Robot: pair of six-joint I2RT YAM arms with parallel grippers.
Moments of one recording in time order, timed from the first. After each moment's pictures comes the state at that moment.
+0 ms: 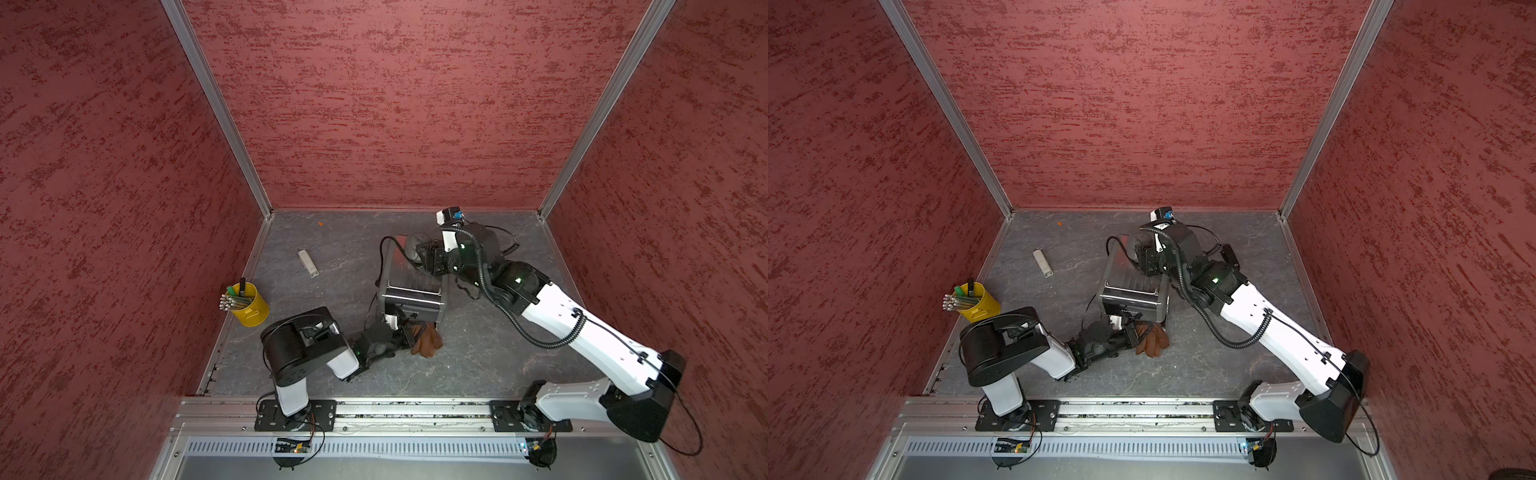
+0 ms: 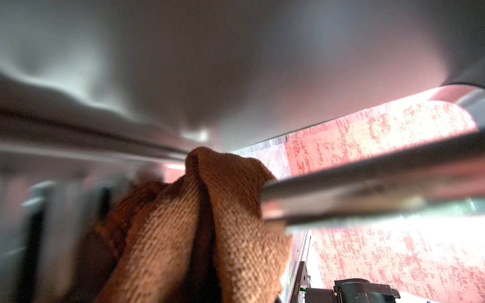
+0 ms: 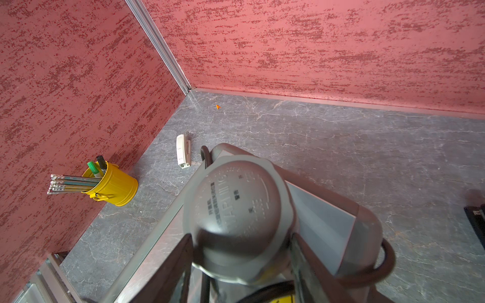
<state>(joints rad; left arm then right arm) -1.00 1.76 0.32 1.17 -0.02 -1.14 0.78 1.31 1.35 -0.50 0.14 0.41</state>
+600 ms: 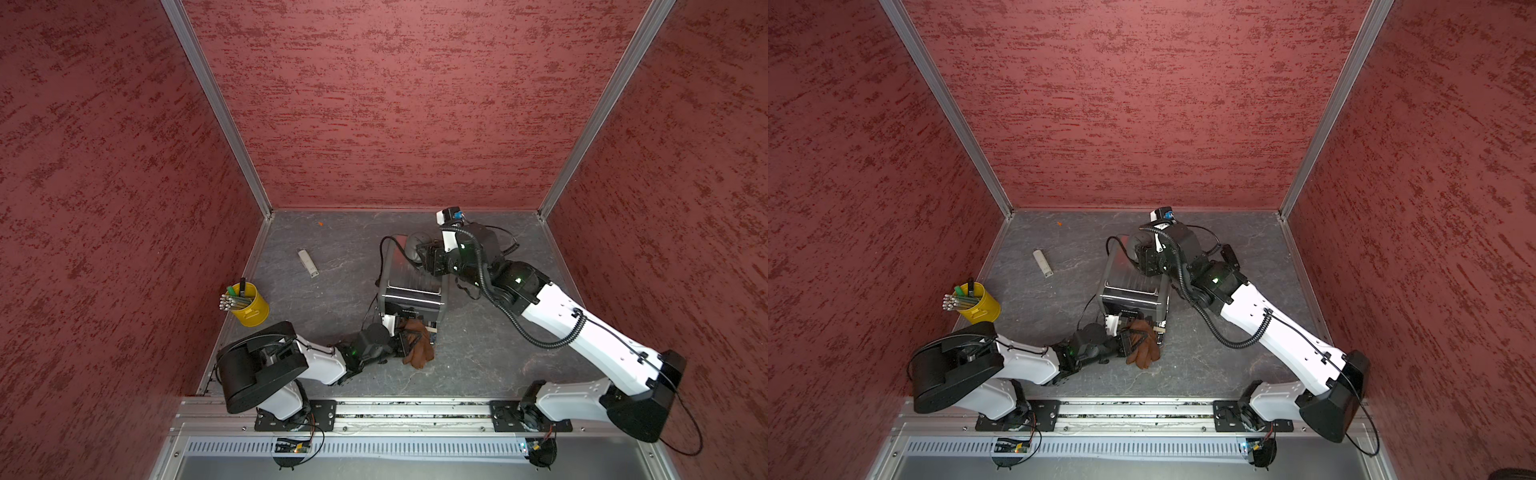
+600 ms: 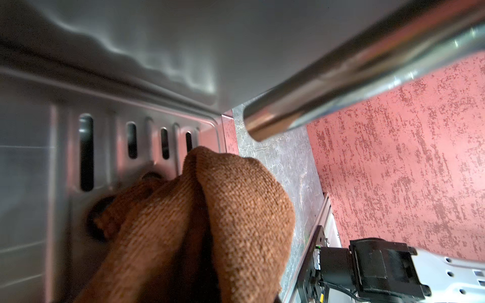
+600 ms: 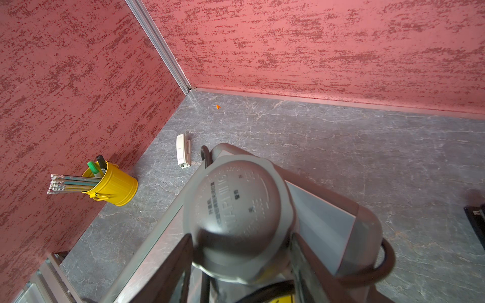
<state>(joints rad) -1.03 1.47 0.29 0.80 0.02 -1.05 0.78 1.31 1.35 -0.50 0.14 0.41</state>
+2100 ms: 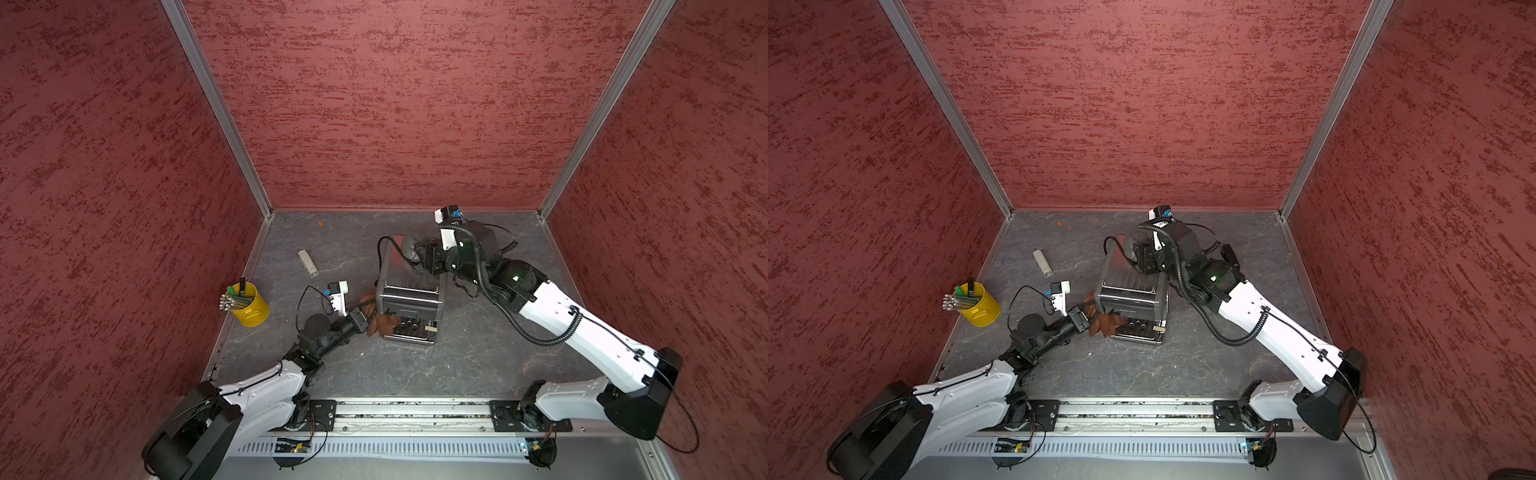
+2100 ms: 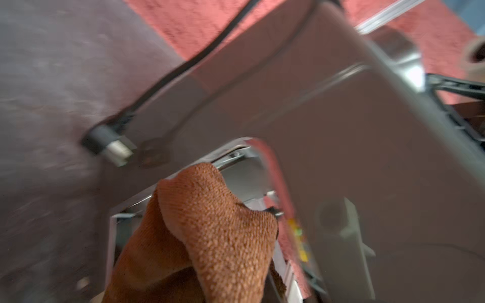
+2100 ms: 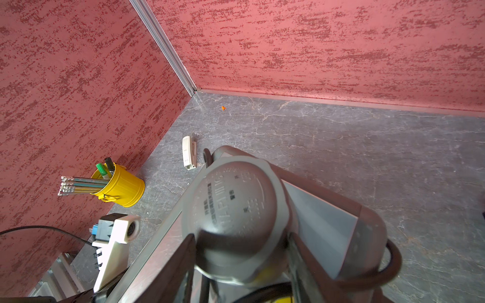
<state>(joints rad) -0.58 1.00 0.11 0.89 0.27 -1.04 0.77 1.33 1.36 -0.47 0.11 0.43</state>
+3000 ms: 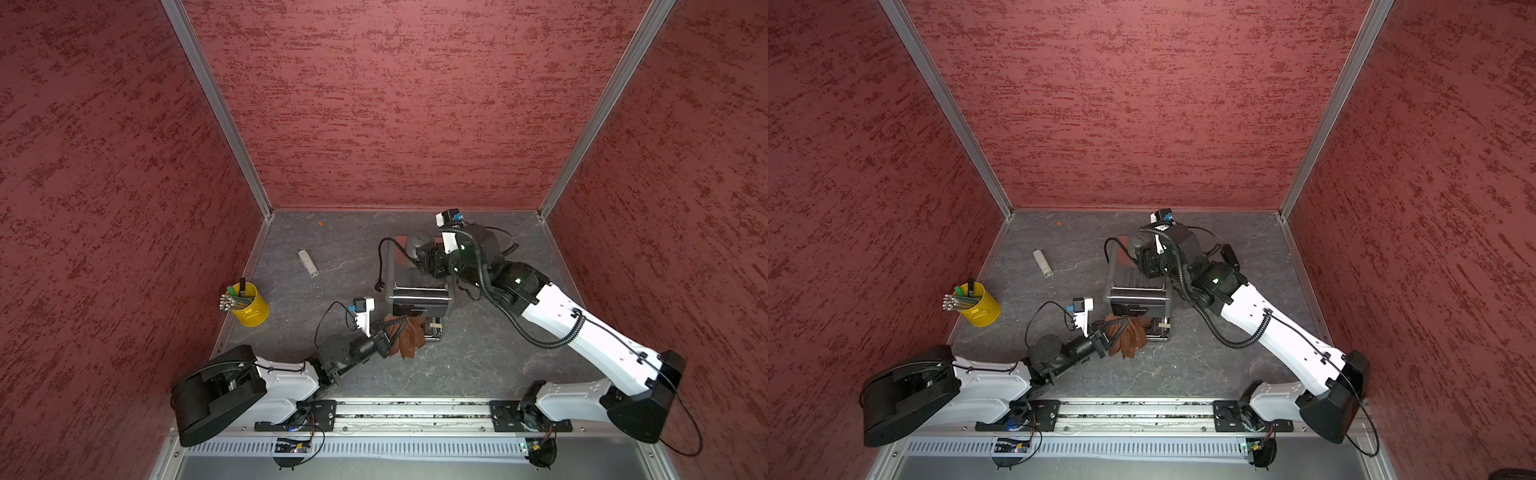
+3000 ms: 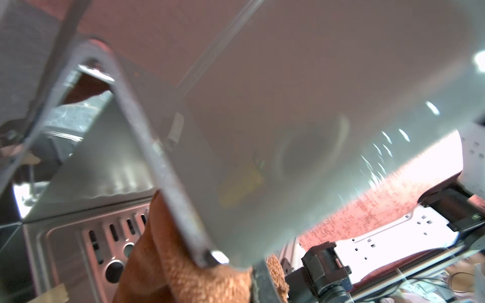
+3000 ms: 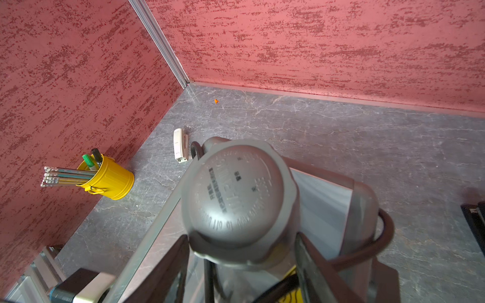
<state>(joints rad) -1.01 1.25 0.09 1.23 -0.05 -0.81 0.77 1.31 1.34 -0.50 0.13 0.40</state>
